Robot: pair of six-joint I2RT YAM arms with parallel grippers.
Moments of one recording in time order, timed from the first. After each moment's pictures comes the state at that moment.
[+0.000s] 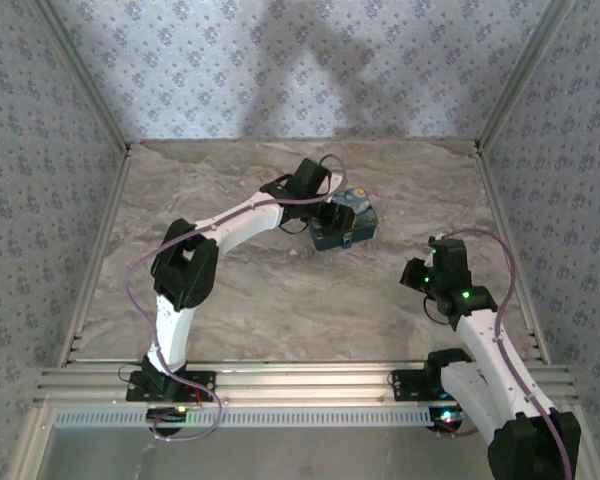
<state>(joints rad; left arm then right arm) -0.74 2.08 1.71 -0.47 0.30 -0.31 0.13 0.79 0.51 -0.53 -0.10 0.51</state>
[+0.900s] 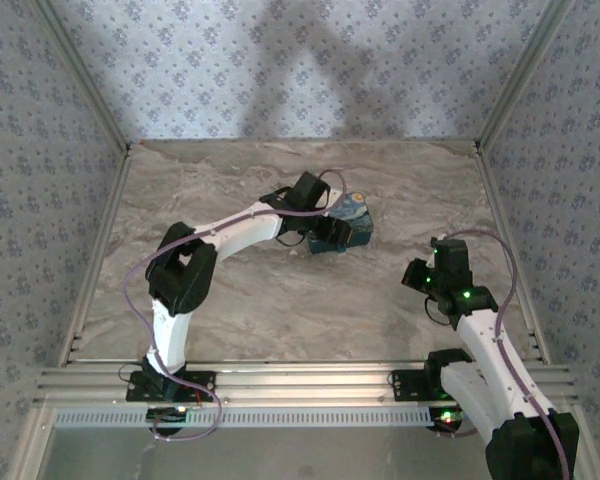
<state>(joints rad) -0.76 2.01 1.55 -0.43 0.27 -0.30 0.11 0.79 0.51 -0.54 -0.10 0.51</state>
